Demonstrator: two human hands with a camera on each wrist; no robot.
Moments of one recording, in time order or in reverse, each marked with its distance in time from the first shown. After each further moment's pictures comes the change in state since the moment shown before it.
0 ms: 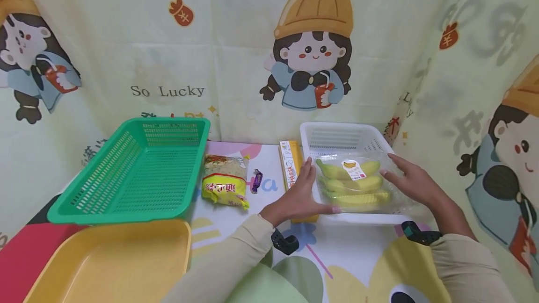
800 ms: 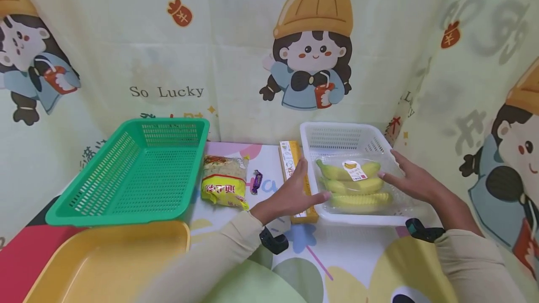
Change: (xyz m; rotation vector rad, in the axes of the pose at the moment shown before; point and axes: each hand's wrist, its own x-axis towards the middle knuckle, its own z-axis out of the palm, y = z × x) left_hand -0.002 -0.002 -0.018 -0.168 0.037 -0.012; right_hand 0.007 -0.002 -0.004 -0.027 -0.051 -0.058
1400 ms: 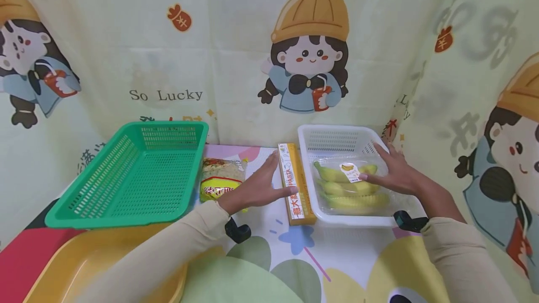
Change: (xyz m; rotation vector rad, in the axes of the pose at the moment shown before) left_hand -0.019 -0.016 -0.064 0.309 -0.036 -0.038; right_hand 0.021 -0.014 0.001 -0.056 -0.006 0.004
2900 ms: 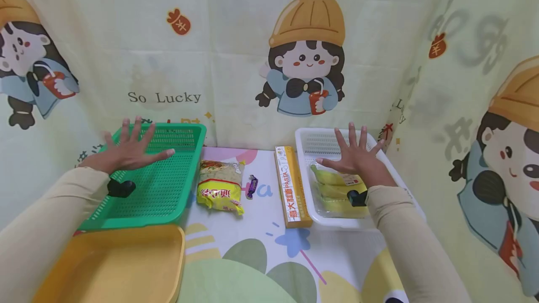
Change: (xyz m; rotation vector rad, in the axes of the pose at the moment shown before) left_hand -0.107 -0.132 -0.218 0.569 0.084 -0.386; right_hand 0.069 -0.066 0.020 -0.351 -0.030 0.143
